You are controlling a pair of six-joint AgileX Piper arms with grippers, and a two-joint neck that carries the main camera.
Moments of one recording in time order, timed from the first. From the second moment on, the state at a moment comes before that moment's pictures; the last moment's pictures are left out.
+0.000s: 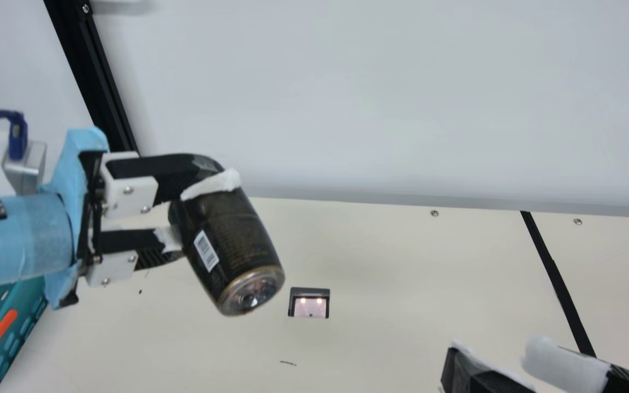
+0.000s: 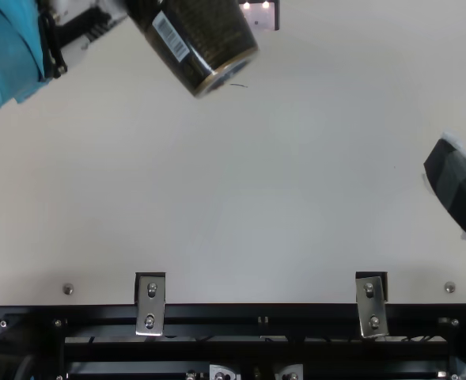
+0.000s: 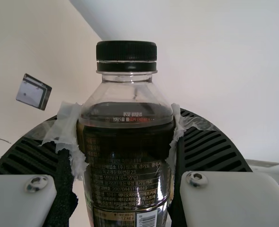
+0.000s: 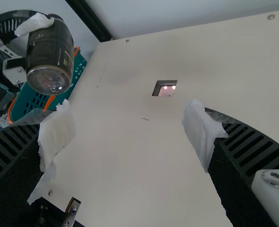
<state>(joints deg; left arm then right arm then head) -4.6 74.1 -55.1 -69.6 40.8 -1.9 -20.2 44.9 -50.2 52.8 70.0 -30.7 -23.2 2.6</state>
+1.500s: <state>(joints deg) -1.0 75.2 -51.9 -80.1 44.7 5.8 15.2 62.5 -42.2 89.3 36.6 -27.7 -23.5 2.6</state>
